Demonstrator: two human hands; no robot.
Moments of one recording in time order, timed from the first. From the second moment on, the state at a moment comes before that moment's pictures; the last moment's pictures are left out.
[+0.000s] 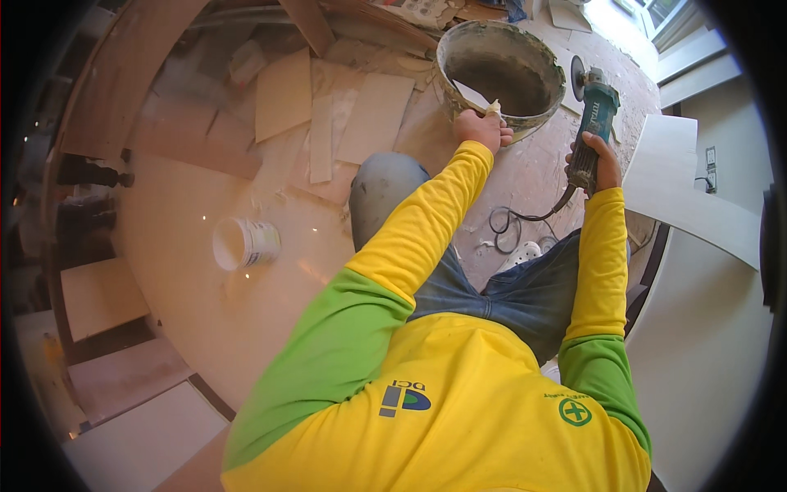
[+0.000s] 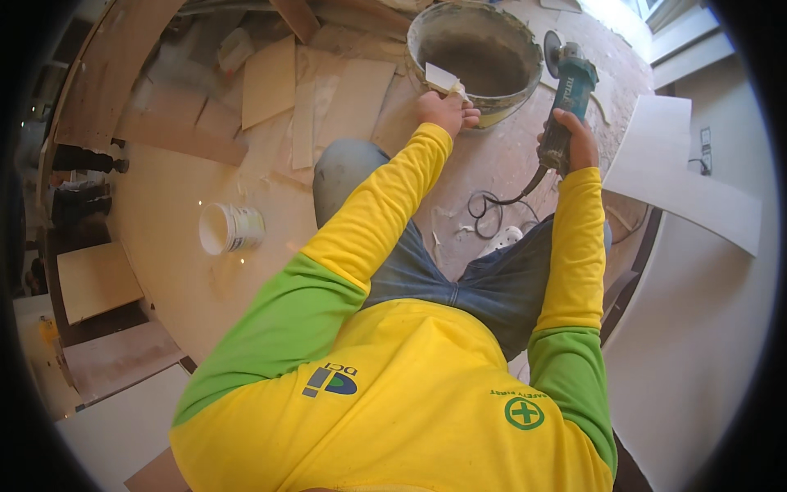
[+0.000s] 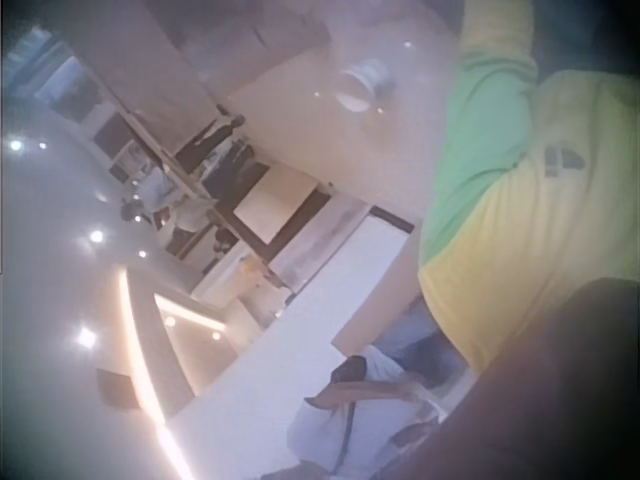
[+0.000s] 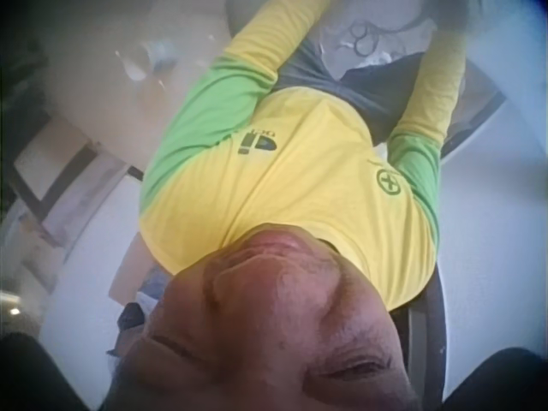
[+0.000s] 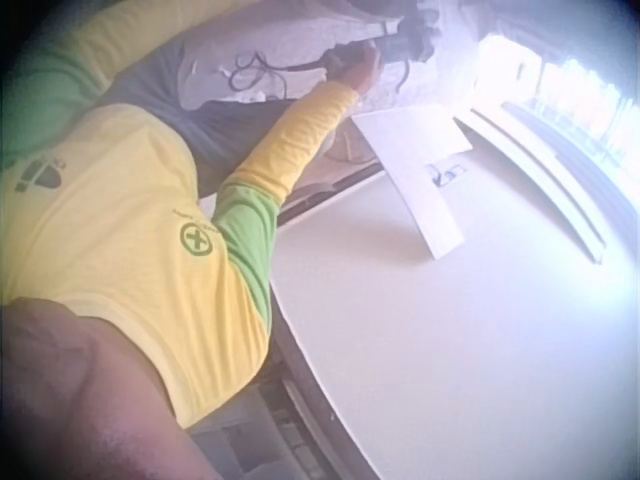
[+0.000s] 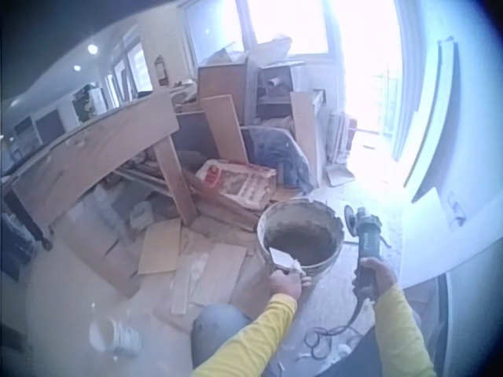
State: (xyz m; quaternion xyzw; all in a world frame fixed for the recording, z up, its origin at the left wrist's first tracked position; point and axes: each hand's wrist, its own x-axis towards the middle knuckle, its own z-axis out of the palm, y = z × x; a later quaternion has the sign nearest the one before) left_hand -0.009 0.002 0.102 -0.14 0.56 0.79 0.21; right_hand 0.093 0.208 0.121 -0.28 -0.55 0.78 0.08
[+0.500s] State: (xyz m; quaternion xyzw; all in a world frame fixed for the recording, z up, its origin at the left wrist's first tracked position) left_hand -0.015 -0.015 0.078 -0.10 0.49 0.84 0.18; right_hand 0.098 0.211 0.116 -0.23 -0.49 0.82 0.16
